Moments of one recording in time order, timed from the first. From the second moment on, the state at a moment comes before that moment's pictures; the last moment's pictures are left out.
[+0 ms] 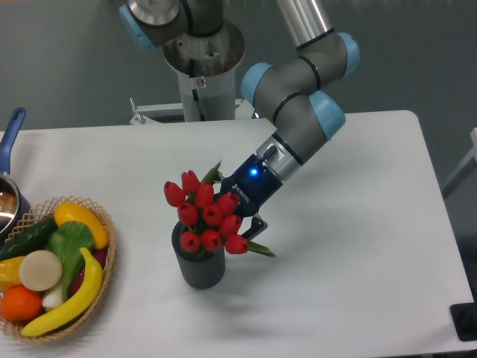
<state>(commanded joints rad) 2.63 -1.90 -1.90 -0.79 0.38 1.45</state>
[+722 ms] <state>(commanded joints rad) 2.64 -1.83 -1.84 -0.79 0.35 1.24</state>
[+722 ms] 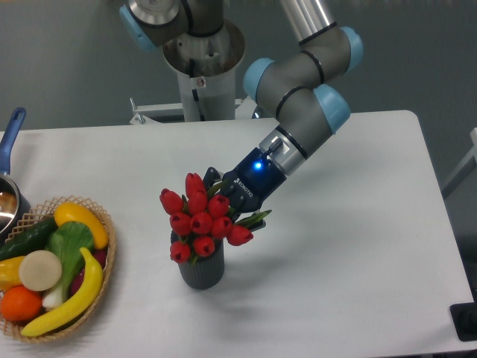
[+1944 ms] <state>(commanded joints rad) 2.86 -1.76 -1.55 -0.80 0.42 0.84</state>
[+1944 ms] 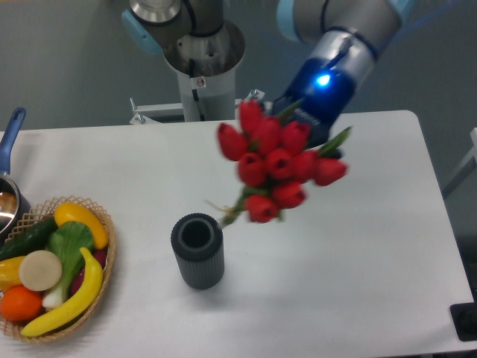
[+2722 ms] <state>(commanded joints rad) 3.00 -1.83 -1.56 -0.80 0.60 1.12</state>
